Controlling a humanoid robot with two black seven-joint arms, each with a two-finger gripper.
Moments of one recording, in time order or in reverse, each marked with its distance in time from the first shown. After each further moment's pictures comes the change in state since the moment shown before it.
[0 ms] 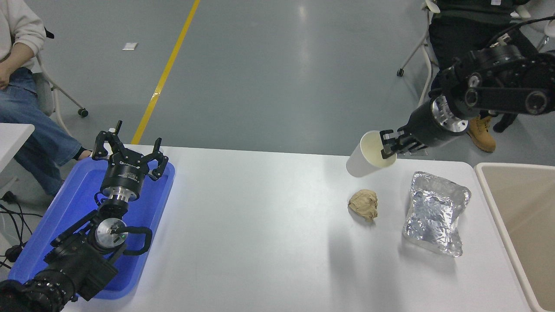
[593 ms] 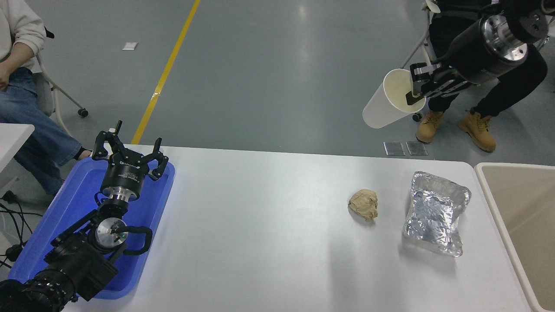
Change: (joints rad) left arm 0.000 0.000 0.000 0.000 0.000 0.000 0.000; right arm 0.204 -0.071 -0.022 -0.006 0.002 0.126 -0.002
